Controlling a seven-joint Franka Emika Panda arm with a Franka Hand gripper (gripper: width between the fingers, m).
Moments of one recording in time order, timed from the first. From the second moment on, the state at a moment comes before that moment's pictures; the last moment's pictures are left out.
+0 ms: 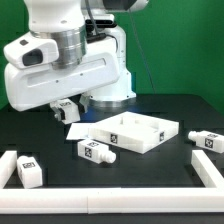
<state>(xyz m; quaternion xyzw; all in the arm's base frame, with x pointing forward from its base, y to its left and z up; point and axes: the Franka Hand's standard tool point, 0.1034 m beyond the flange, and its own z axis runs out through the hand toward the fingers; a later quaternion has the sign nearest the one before) 0.527 -0.094 0.103 -0.96 -0.24 0.09 0.06</state>
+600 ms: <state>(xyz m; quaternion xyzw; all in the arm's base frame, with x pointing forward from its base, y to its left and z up) 0.484 -0.147 0.032 -0.98 -0.17 0.09 0.04</state>
